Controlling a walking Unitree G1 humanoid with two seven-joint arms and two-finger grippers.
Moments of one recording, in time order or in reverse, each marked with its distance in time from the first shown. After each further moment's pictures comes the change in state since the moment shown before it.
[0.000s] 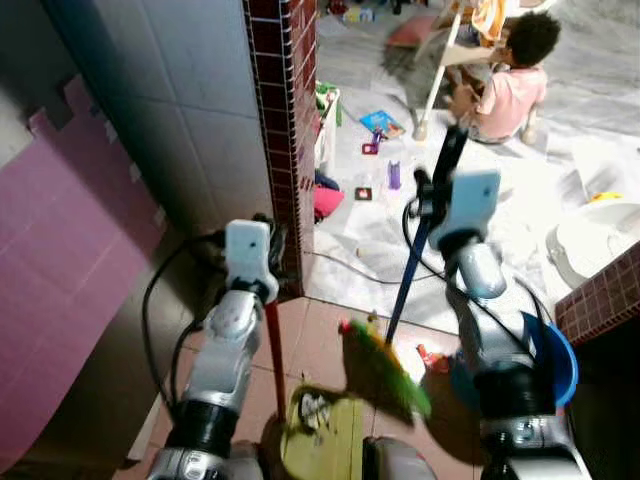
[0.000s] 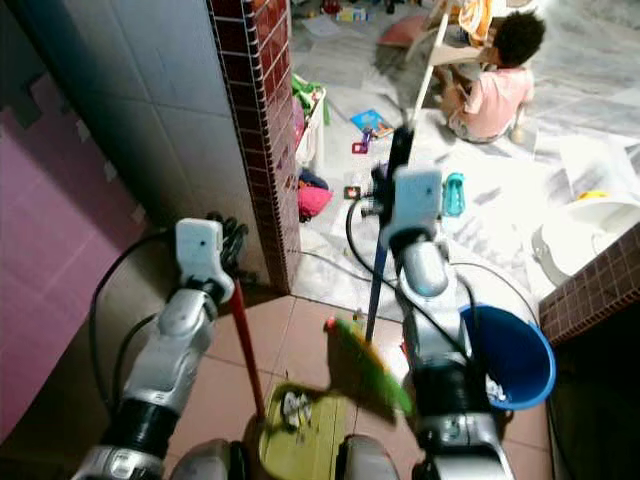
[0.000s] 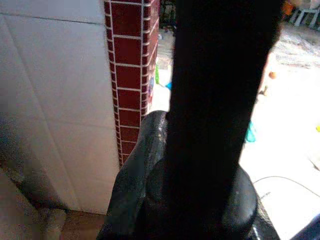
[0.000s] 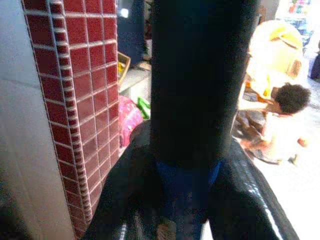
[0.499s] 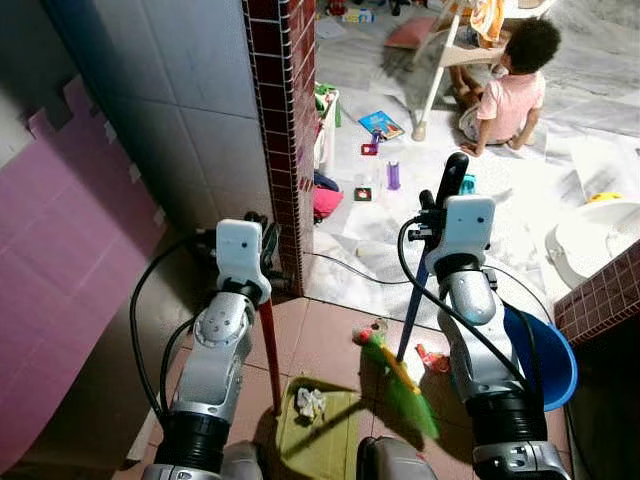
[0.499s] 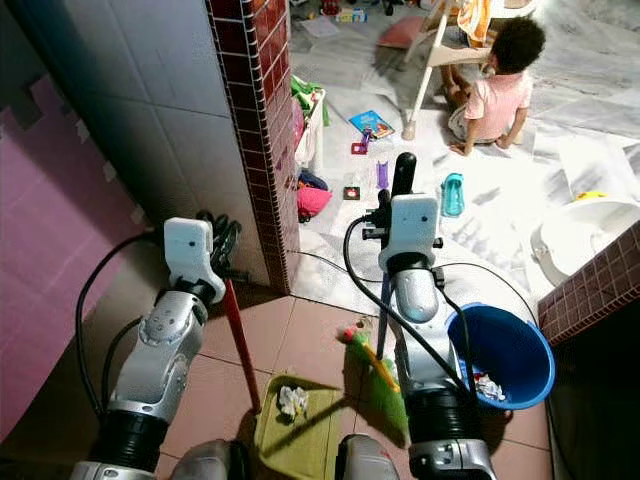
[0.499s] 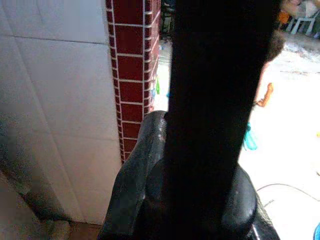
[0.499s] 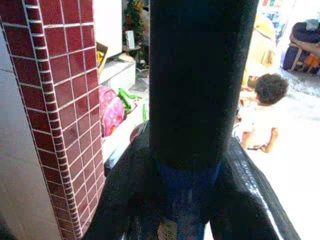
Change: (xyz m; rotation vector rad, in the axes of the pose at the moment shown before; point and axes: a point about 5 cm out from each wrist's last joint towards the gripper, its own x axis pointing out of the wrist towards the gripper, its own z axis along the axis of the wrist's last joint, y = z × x) left arm -0.005 0.002 0.014 0.015 -0.043 0.001; right arm -0.015 0.003 -0.015 0.003 0.023 -0.085
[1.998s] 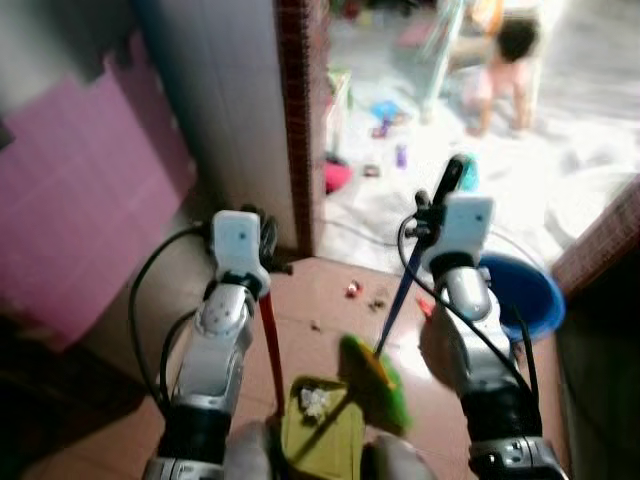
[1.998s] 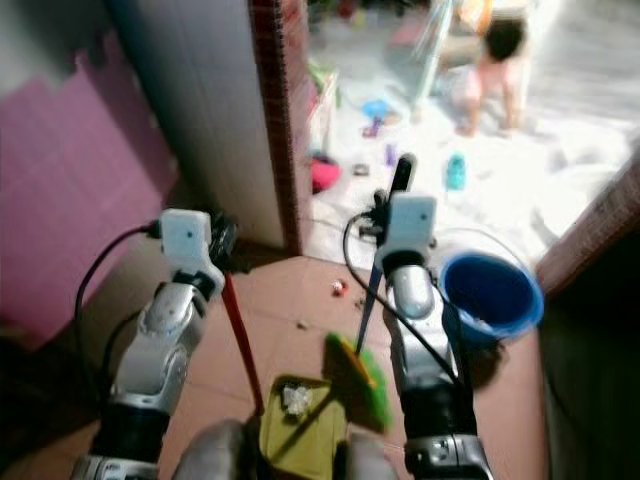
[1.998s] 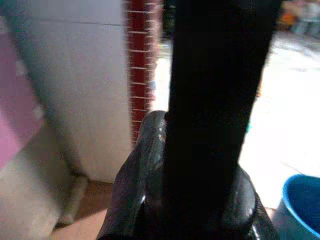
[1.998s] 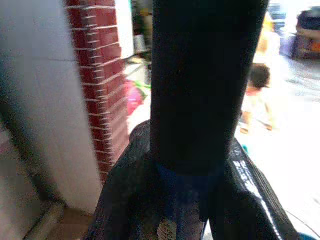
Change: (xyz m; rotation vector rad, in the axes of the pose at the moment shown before) left arm 0.004 0.001 0.007 -0.011 0.016 0.024; right arm 0.001 0.001 -0.002 0.069 0.023 -0.009
